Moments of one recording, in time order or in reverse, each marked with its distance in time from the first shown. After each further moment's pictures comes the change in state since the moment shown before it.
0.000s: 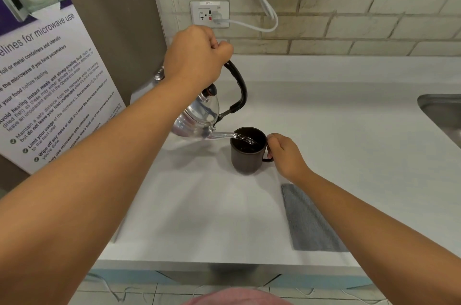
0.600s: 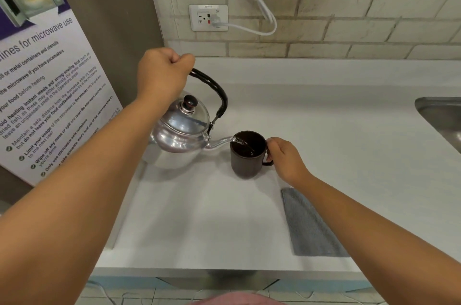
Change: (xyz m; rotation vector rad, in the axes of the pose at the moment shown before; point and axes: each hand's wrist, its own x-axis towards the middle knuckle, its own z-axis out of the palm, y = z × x) left_hand 0.001 -0.058 -0.008 -0.229 0.094 -0.170; right_hand 0.001 0.000 -0.001 0.001 0.015 -0.001
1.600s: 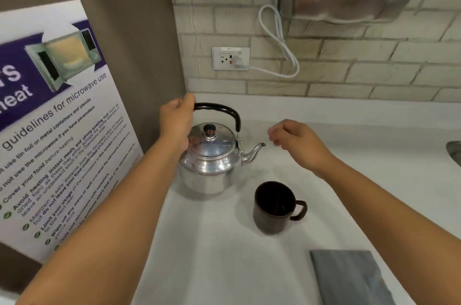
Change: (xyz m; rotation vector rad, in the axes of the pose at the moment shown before) left_hand 0.062 -0.058 0.022 -0.446 0.086 -0.427; right_hand 0.090 -0.106 -0.020 0.014 -0.083 -0.052
